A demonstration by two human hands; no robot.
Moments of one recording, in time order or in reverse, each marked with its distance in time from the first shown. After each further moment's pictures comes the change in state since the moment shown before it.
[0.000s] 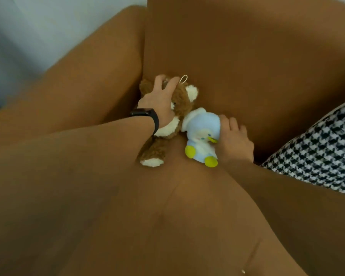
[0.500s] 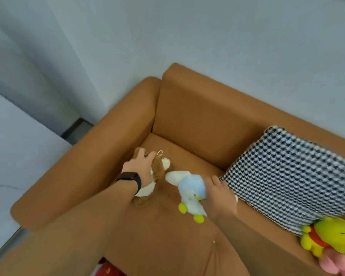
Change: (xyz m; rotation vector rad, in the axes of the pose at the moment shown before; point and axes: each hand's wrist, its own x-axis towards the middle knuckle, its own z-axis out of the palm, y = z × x) left_hand -0.202 0.030 -0.150 0.152 -0.321 -0.207; right_hand -0.183 -0.004 -0.197 0.100 -0.310 -0.116
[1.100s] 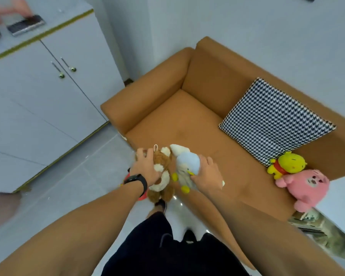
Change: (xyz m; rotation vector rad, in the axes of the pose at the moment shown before) left_hand -0.495 0.059 0.090 -0.386 0.122 -0.326; right_hand -0.387 -0.003 0.010 0.212 -0.010 -0.126
